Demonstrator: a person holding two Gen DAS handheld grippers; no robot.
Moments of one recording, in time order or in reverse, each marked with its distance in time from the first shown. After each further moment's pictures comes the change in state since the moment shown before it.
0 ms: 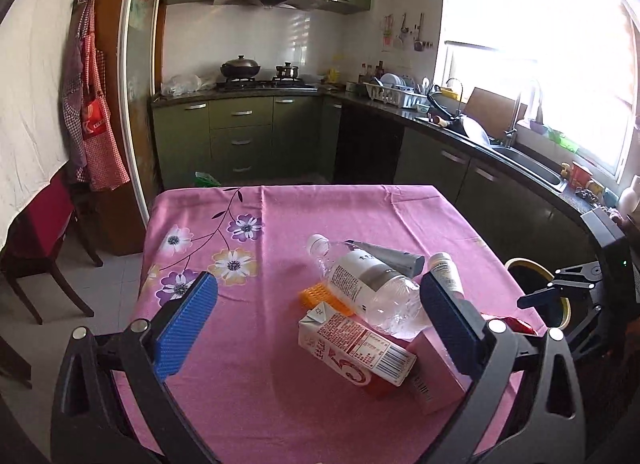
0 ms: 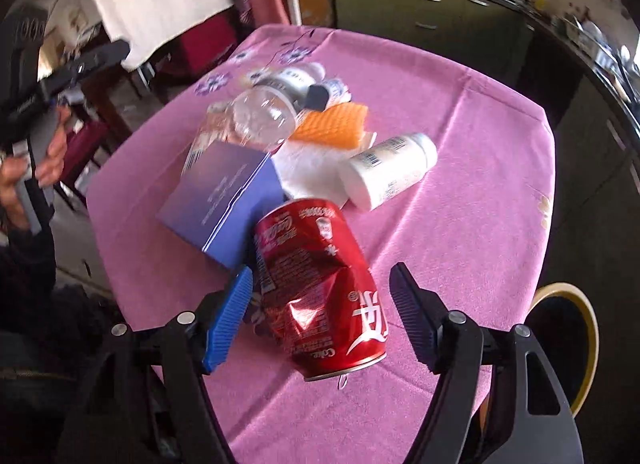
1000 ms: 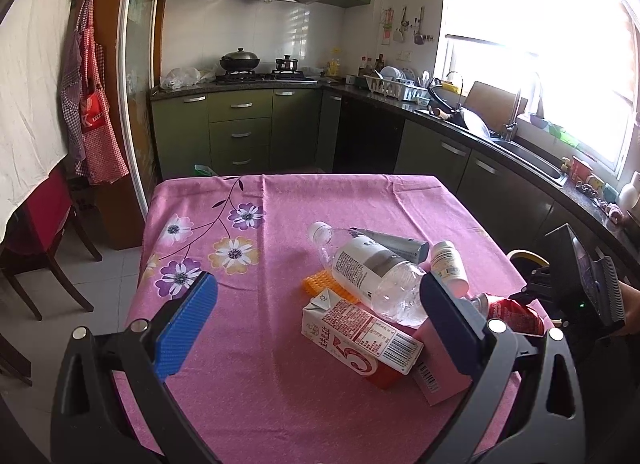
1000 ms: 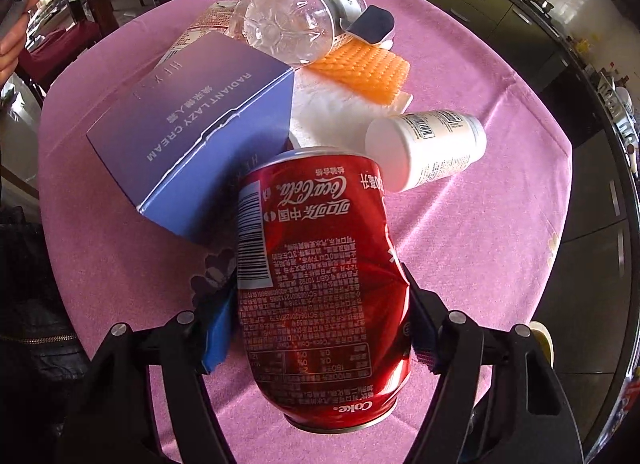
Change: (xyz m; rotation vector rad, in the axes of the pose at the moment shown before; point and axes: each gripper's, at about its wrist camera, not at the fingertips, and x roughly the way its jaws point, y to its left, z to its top) left arm 0.006 0.004 -0.009 -0.008 0.024 -0.002; right arm 0.060 0.008 0.001 -0.165 0.149 -0.101
